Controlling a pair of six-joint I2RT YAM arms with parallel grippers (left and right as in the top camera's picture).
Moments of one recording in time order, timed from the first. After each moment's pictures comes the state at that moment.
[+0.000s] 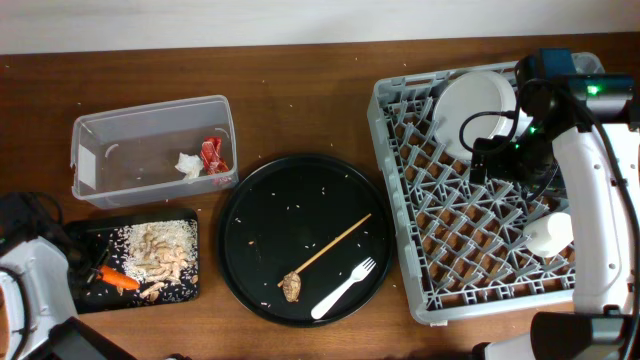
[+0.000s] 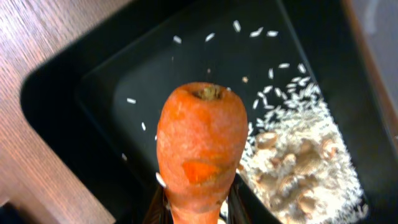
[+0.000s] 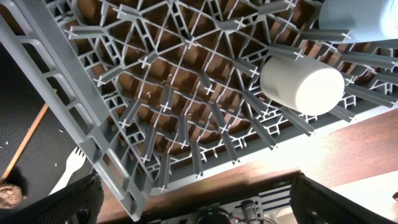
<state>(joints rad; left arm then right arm) 0.68 1.49 0.99 -0.88 -0.05 -0.43 -0.03 1.64 1.82 -1.69 0.09 0.23</state>
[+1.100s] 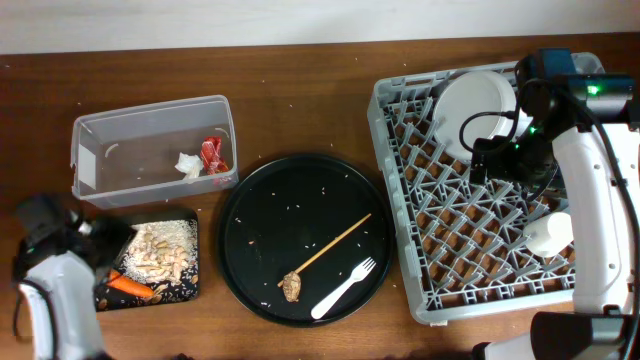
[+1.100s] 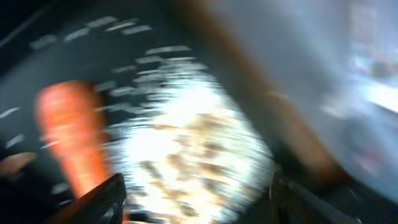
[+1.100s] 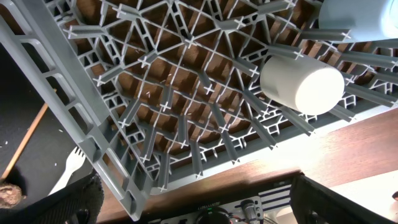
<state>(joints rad) 0.55 1.33 0.88 -0.74 0.13 -0.41 -0.03 1.64 1.82 -1.69 0.09 0.23</state>
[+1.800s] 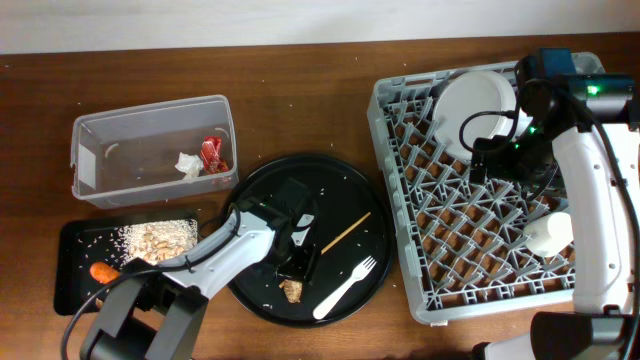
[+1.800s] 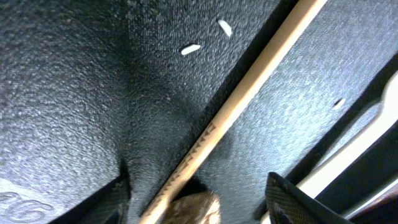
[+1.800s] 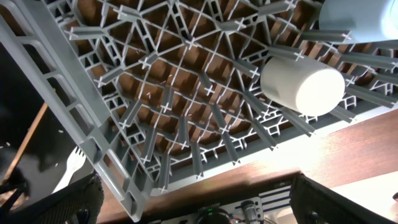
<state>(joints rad) -0.57 1.70 0.92 -0.79 0.26 -0.25 -0.03 1.64 1.81 -1.69 0.09 0.23</state>
